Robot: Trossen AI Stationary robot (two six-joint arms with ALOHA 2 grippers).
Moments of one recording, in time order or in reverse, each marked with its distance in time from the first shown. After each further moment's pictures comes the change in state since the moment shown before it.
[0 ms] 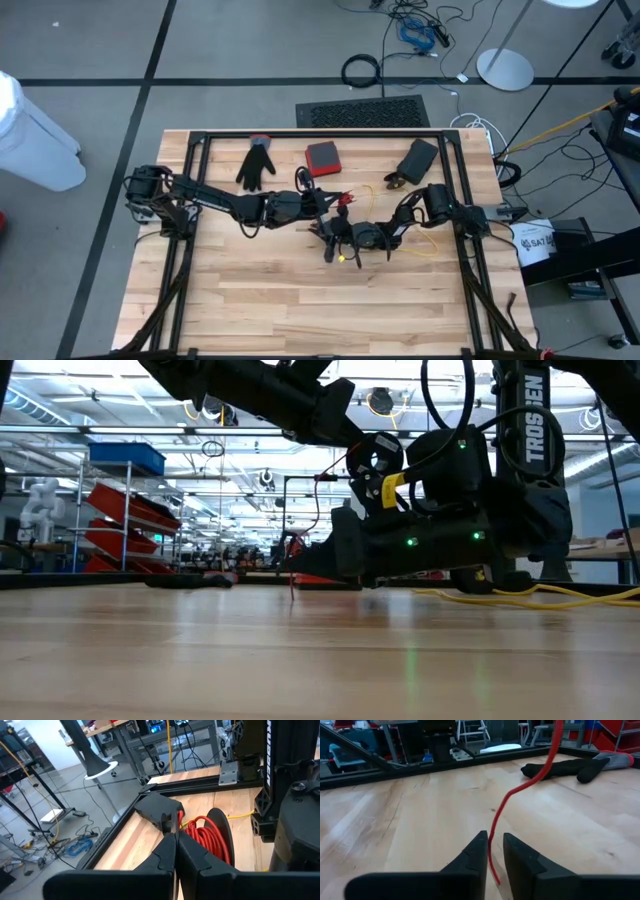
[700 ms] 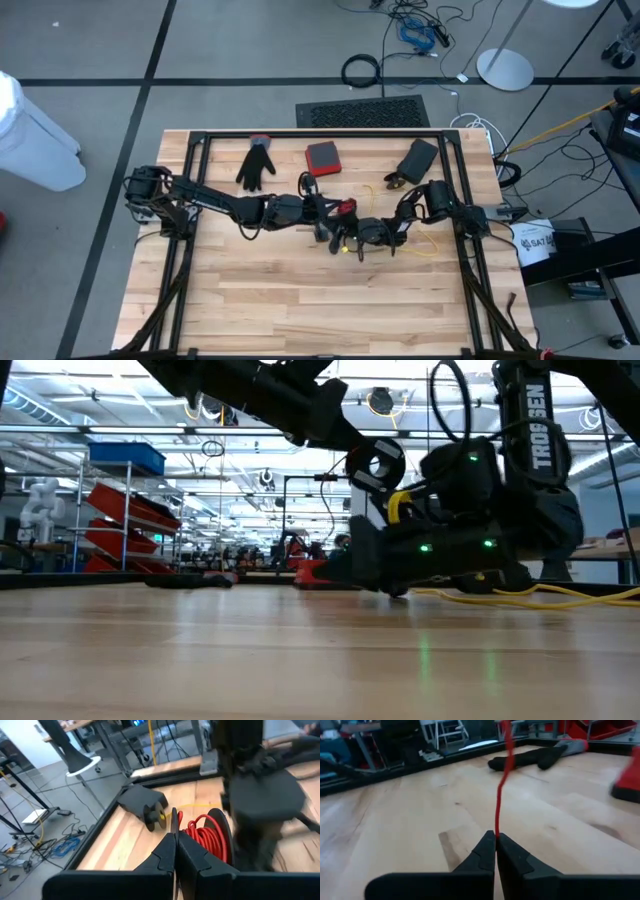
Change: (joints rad) left arm -0.017 -0.005 0.000 -0.062 0.053 -0.003; right arm -0.044 -0.005 -0.101 0.023 0.073 0.098
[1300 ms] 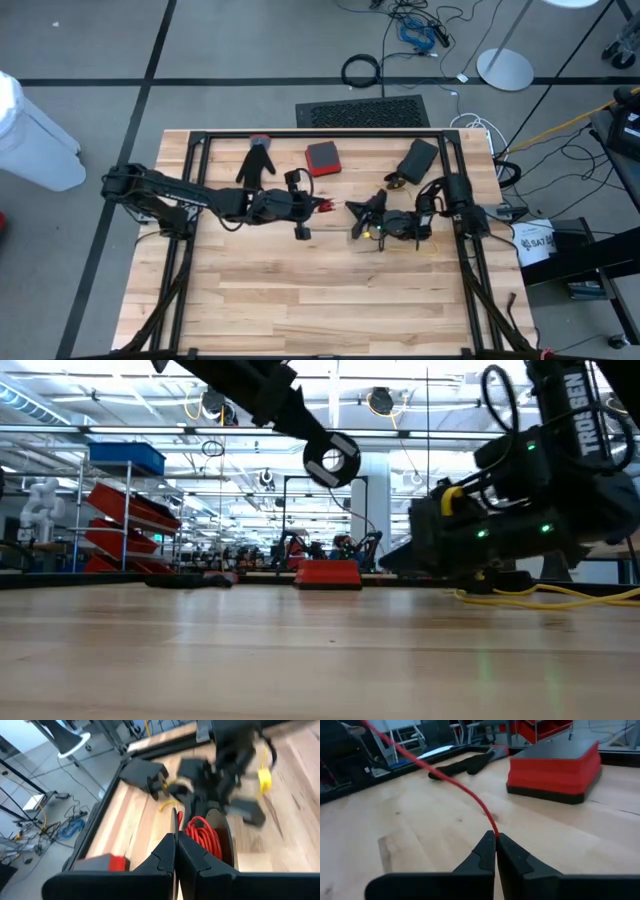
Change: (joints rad) left arm -0.007 -0.194 0.000 -0.386 0.006 0.006; right arm -0.022 -0.169 -0.300 0.117 0.161 0.104
